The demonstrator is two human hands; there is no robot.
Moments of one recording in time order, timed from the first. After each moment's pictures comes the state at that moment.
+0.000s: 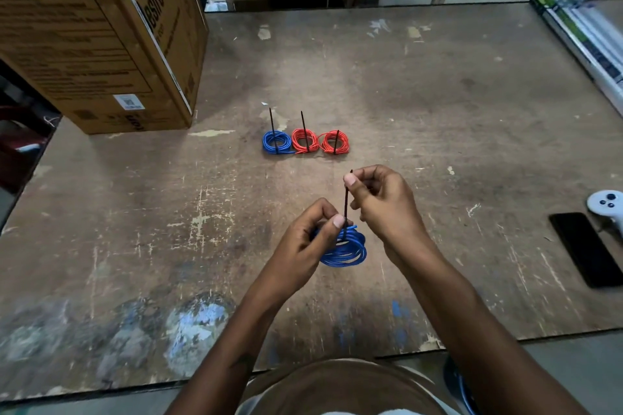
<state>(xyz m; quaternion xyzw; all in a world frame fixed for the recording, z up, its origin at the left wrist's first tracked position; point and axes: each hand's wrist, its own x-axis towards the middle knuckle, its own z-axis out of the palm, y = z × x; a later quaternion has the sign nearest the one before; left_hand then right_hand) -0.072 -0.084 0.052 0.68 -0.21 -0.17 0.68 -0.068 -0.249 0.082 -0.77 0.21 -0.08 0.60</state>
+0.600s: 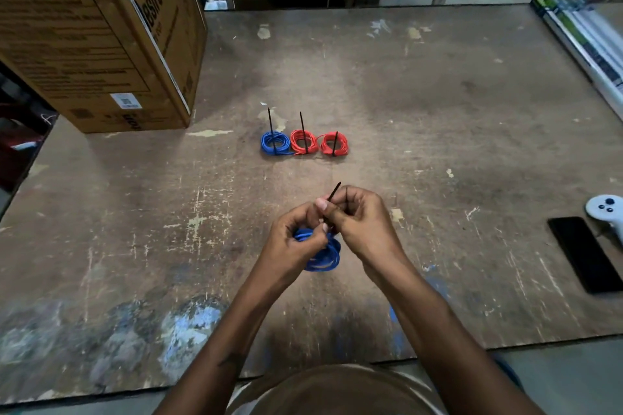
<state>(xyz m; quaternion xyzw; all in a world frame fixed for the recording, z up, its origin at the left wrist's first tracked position) -0.056 -0.082 0.033 0.68 -0.16 -0.14 0.70 -0.071 -0.229 0.061 -0.73 0.14 -0.01 0.67</state>
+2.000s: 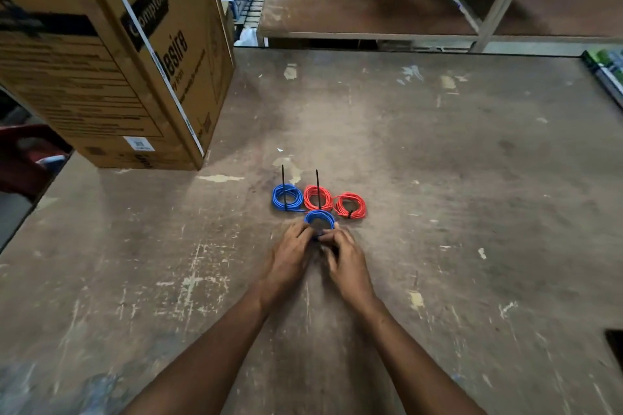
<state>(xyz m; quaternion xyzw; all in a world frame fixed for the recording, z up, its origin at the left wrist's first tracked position) 0.135 -0.102 -0.120 0.91 -0.27 0.04 0.32 0.081 -0.261 -0.099 -0.90 0.02 -0.09 0.43</state>
